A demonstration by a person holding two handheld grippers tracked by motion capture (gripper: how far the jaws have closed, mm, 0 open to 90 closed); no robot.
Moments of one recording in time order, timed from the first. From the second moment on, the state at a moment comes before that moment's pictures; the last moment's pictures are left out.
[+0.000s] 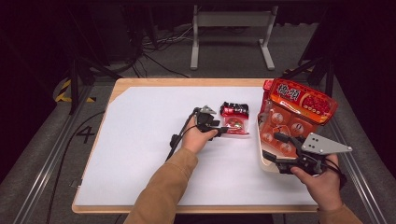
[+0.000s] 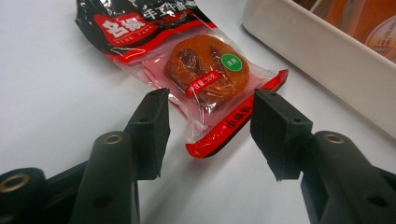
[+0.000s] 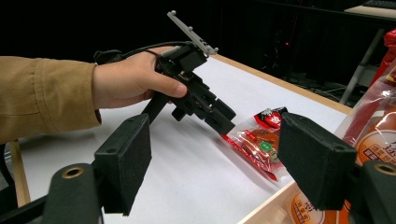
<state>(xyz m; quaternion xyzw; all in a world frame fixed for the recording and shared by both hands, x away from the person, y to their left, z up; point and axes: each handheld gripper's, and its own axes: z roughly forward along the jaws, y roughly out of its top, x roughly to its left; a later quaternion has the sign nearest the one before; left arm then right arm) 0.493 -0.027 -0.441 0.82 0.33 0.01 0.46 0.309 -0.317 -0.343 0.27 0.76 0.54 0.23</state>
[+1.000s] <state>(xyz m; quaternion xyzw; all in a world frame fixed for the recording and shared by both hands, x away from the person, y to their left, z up) 0.493 -0.045 -0.449 0.86 0.31 0.05 0.40 0.309 -0.318 -0.344 0.27 0.76 0.54 0.23</state>
